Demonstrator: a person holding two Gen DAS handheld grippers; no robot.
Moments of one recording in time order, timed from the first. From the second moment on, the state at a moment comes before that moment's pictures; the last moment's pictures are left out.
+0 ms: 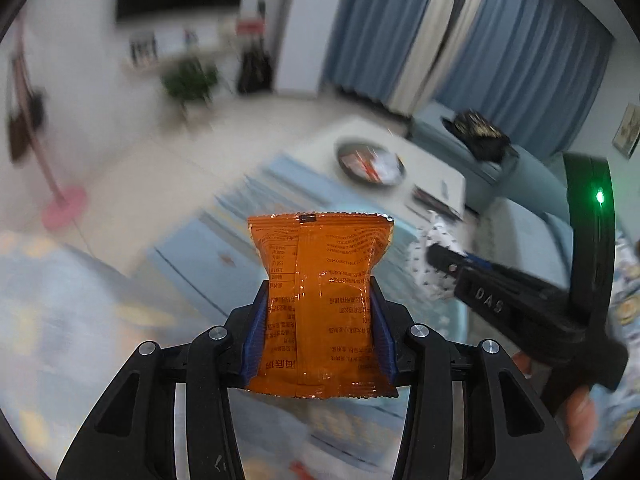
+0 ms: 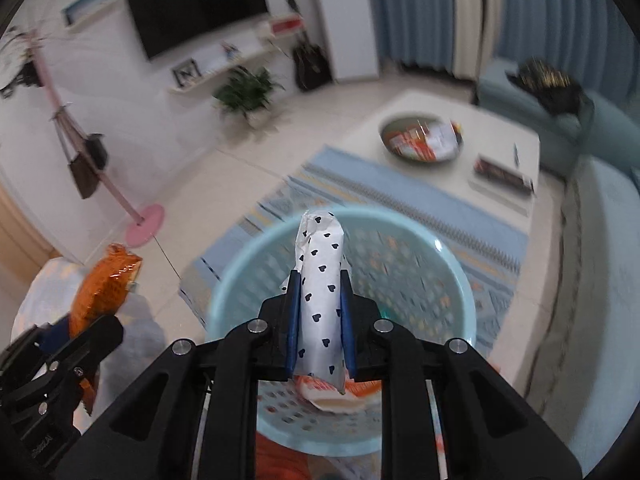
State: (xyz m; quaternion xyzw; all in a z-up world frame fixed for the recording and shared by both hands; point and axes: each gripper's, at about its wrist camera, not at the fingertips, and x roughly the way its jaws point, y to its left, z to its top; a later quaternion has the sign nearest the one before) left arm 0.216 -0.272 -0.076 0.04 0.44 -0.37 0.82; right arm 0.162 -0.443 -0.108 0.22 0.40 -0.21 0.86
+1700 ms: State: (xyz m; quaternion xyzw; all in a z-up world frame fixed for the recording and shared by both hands) left arm 0.077 -0.082 -0.017 0.04 0.13 -0.08 0.99; right arm 0.068 -0.228 -0.005 0.04 0.16 -0.17 0.97
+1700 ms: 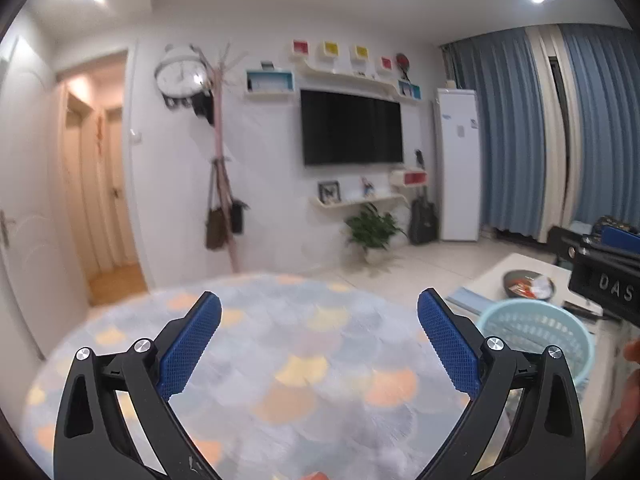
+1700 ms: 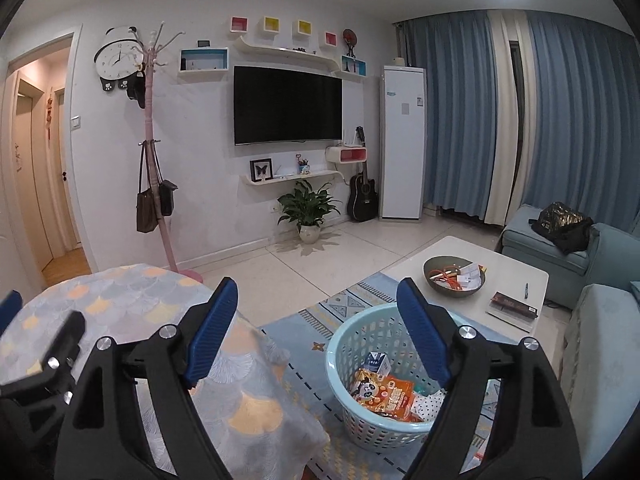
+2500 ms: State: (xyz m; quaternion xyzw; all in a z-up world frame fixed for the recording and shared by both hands) left arm 0.084 -0.070 -0.040 0.03 0.19 -0.09 0.98; right arm 0.076 -0.240 -0.039 0.03 0.20 -0.18 0.96
